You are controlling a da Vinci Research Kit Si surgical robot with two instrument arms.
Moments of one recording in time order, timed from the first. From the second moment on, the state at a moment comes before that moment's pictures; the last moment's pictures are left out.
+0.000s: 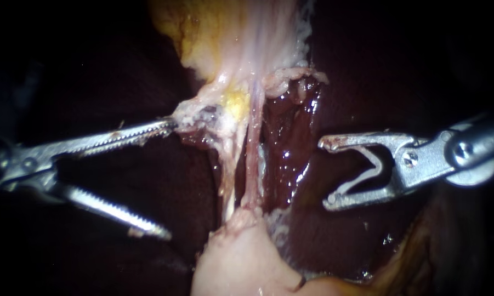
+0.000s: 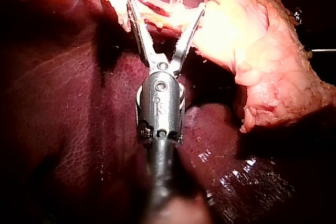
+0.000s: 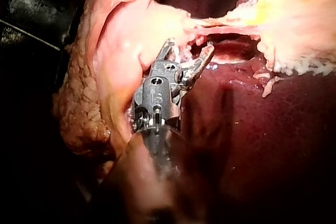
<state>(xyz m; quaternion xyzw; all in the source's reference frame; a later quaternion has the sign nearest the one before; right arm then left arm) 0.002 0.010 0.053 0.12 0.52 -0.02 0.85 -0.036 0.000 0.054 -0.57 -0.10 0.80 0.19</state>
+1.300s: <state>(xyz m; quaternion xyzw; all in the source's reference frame) 0.001 0.010 0.053 0.12 0.52 -0.02 0.85 -0.035 0.006 0.056 -0.42 -0.16 0.79 0.42</state>
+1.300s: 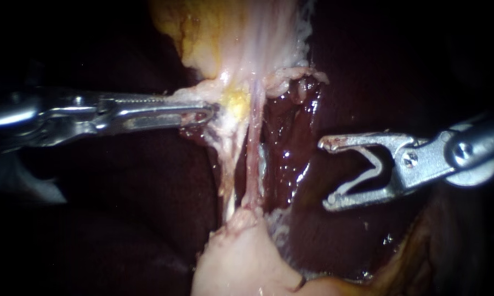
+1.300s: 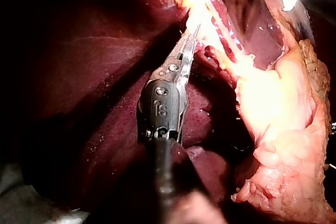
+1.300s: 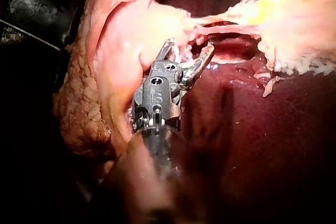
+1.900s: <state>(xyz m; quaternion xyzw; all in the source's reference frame) 0.001 0.010 0.053 0.12 0.52 -0.02 0.85 -0.031 0.010 0.048 -0.43 -0.13 0.77 0.45</state>
